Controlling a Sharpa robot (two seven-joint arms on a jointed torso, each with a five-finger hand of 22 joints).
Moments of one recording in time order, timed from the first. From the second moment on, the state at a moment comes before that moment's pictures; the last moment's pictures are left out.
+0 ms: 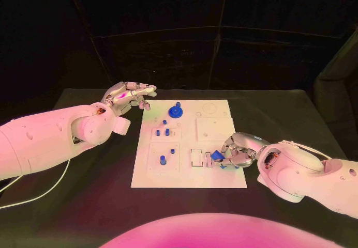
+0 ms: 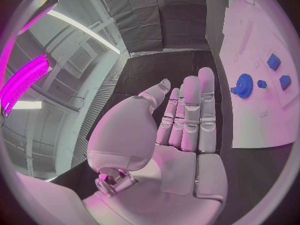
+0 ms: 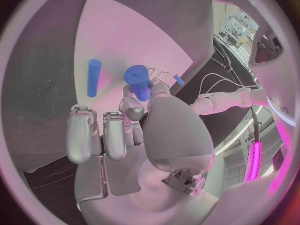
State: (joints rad) left arm 1.25 -0.80 -0.18 1.34 0.04 -0.08 0.40; left_hand 1.25 -0.03 0.35 -0.07 0.05 1.01 0.18 0.14 0.07 1.03 0.11 0.37 0.07 1.23 0.02 1.01 0.42 0.17 1.13 0.13 0.69 0.64; right arm 0.97 -1.08 -0.06 1.93 -1.43 -0.36 -0.50; right_hand 1.31 -0.02 -0.15 0.25 0.51 1.00 0.07 0.40 0.23 1.41 -0.01 1.02 1.10 1.47 -0.08 1.48 1.31 0.05 1.46 0.03 1.45 1.31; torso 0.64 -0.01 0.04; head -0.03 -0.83
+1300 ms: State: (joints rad) left arm 1.25 -0.78 -0.18 1.34 0.04 -0.07 0.39; left_hand 1.25 -0.03 0.35 -0.07 0.05 1.00 0.18 0.14 0.07 1.03 0.11 0.37 0.07 1.23 0.02 1.01 0.42 0.17 1.13 0.13 0.69 0.64; right arm 0.98 -0.89 -0.06 1.86 -1.34 -0.40 -0.61; right_hand 1.20 0.04 -0.23 0.29 0.37 1.06 0.07 0.45 0.28 1.44 -0.04 0.97 1.10 1.46 -0.09 1.48 1.31 0.05 1.47 0.02 1.45 1.31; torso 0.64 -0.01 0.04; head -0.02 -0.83
